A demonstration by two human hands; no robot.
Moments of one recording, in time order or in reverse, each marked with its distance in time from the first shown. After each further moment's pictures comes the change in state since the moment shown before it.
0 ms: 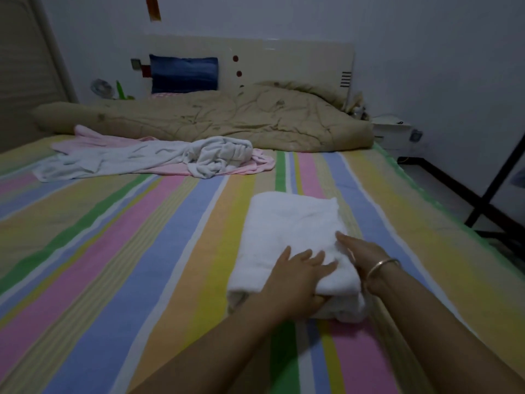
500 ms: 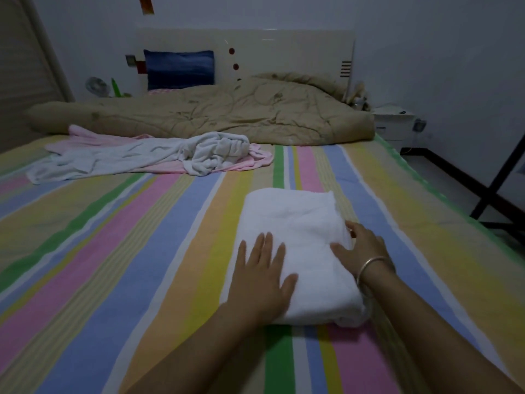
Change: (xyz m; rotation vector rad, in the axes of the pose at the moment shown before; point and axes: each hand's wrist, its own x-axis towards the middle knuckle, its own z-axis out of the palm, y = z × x) left_hand -0.019 -0.039 0.019 0.171 -0.001 -0.357; right_hand 0.025 0.012 -0.011 -0.923 0.215 -0.393
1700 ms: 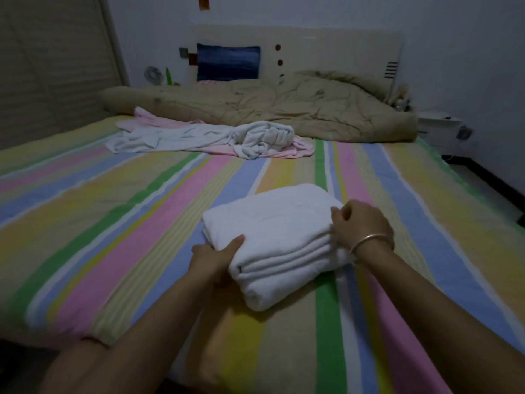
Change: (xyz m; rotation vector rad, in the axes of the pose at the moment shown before) left_hand -0.132 -0.113 -0.033 -1.084 0.182 -0.997; right_hand -0.091 -0.095 0.021 -0.205 0.156 -0.222
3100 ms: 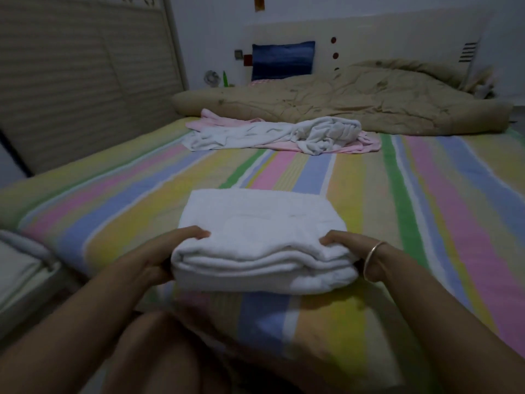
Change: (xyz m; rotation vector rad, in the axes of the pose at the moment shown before) left_hand -0.028 -0.023 -0.224 -0.223 -0.223 -0.083; right_hand -0.070 -0.119 0.066 0.748 -0.946 0.349
